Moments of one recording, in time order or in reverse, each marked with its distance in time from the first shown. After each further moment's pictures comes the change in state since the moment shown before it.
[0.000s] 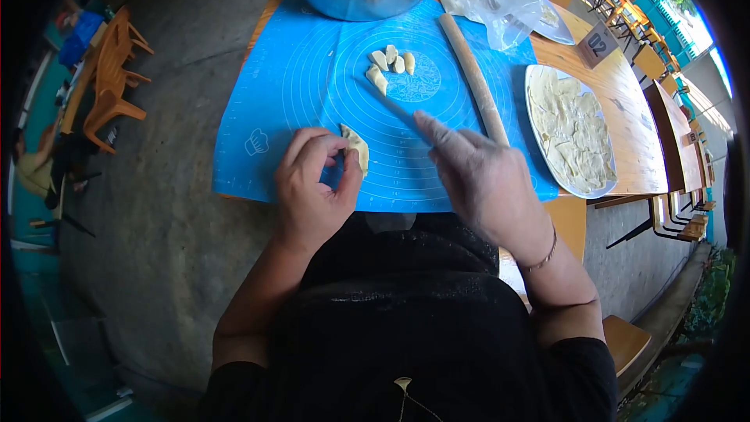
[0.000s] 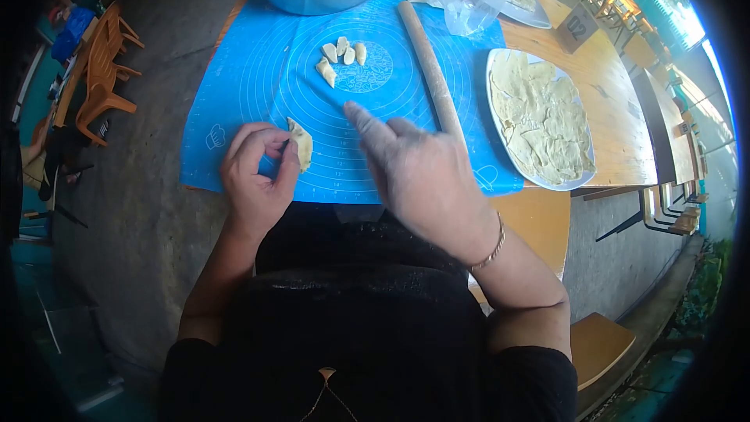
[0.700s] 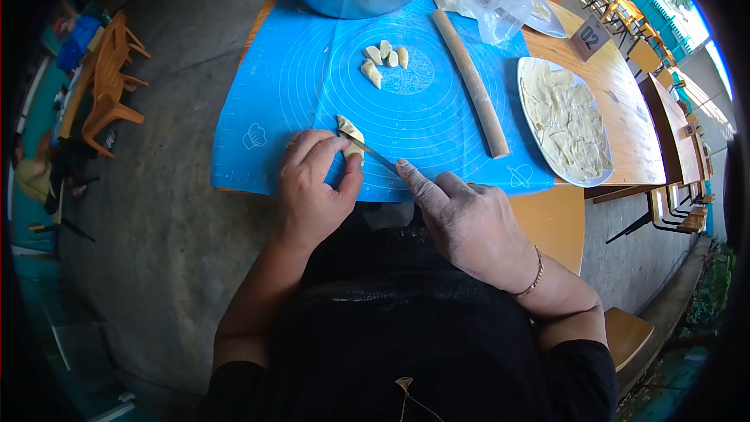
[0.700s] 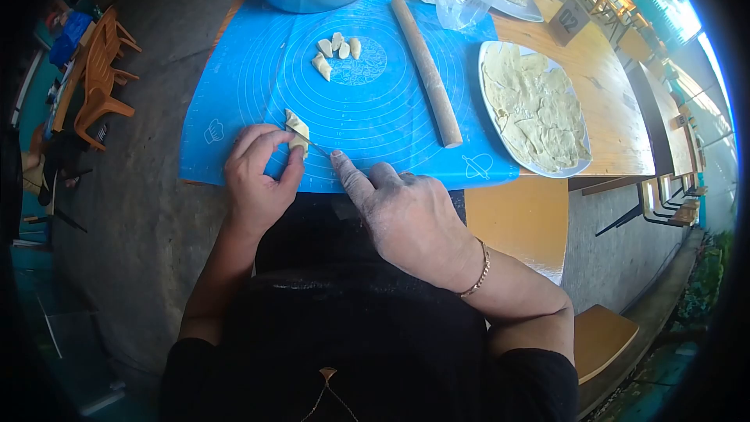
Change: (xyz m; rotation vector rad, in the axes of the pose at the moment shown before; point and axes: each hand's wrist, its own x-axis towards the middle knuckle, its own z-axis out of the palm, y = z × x) left_hand -0.007 -0.003 0.000 0.144 -0.024 0.162; right_hand -0.039 -0.028 0.006 -0.018 -0.204 -0.036
